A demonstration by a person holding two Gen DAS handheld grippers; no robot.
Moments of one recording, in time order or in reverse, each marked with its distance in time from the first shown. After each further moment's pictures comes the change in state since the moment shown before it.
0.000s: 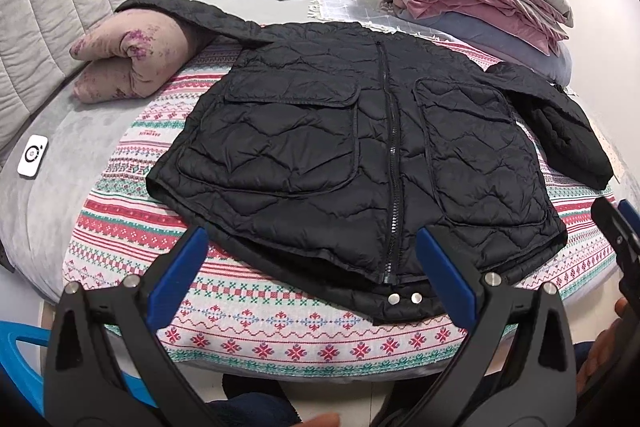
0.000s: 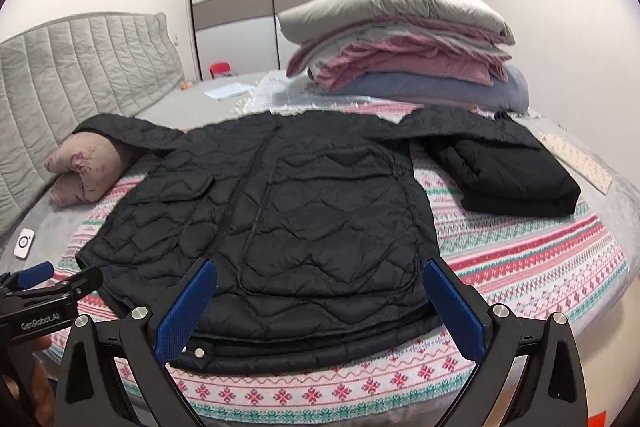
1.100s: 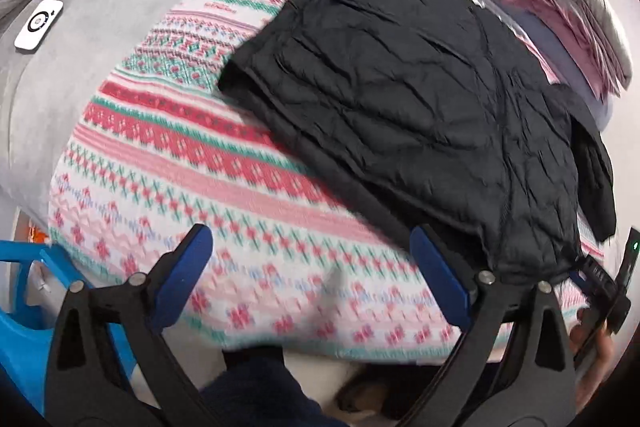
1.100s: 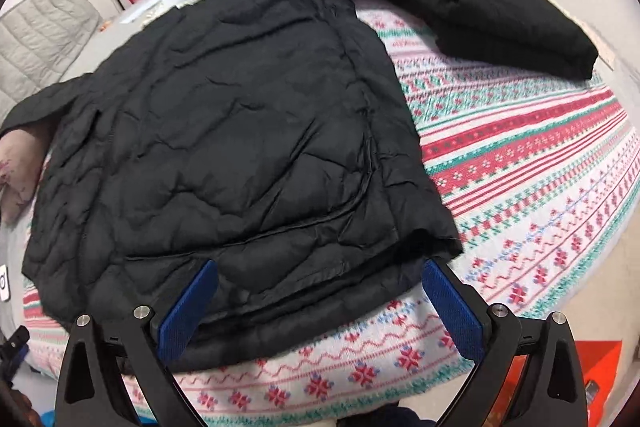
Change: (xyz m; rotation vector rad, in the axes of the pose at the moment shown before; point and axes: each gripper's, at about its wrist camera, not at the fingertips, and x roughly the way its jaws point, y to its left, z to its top) left arm 0.065 0.122 -0.019 -0.274 0.270 0.009; right arm 0.139 -0.080 -0.034 0.249 0.526 -0.117
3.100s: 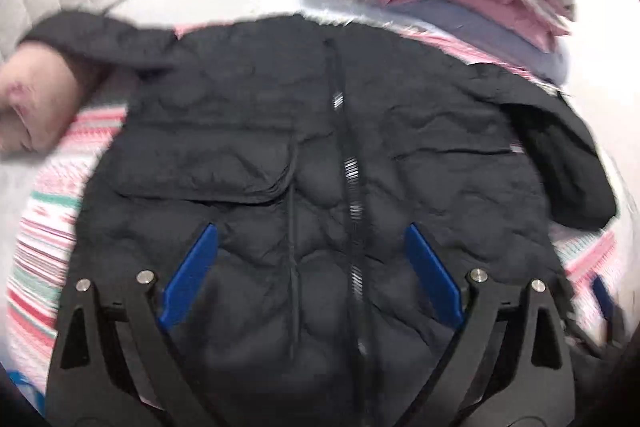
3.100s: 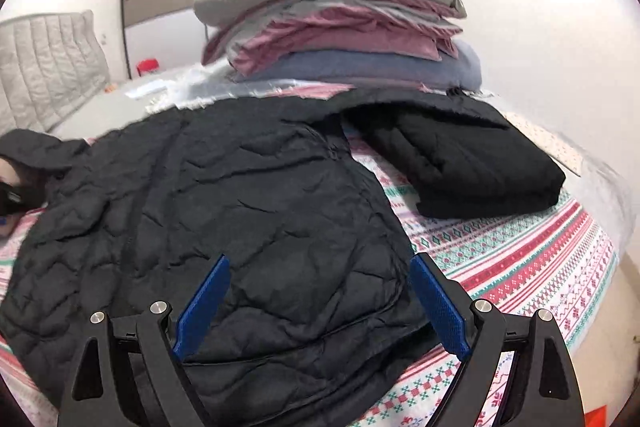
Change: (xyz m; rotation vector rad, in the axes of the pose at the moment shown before) left arm 0.061 -0.244 0.090 0.312 -0.174 -0.061; right arm -0.051 0.024 0.023 -0.085 -0.477 -0.134
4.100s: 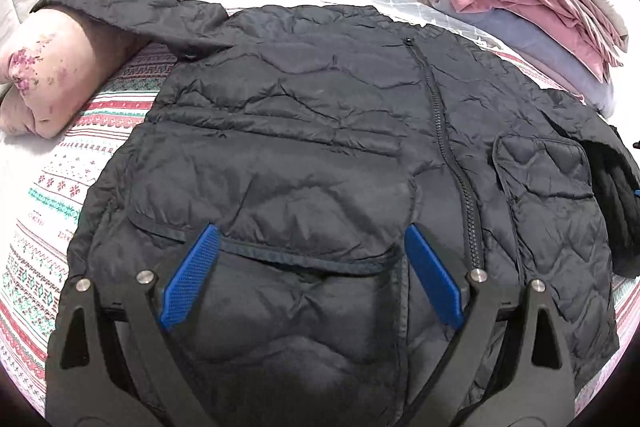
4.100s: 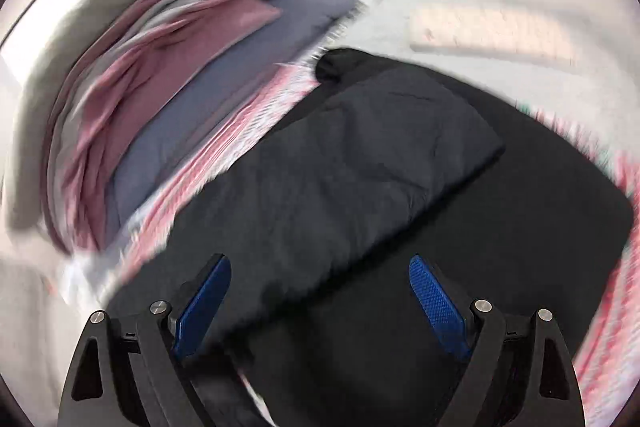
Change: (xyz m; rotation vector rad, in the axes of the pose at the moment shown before) left arm 0.048 0.053 0.021 -0.077 -0.011 0.097; right arm 0.240 -0.240 0.195 0.875 0.165 0.009
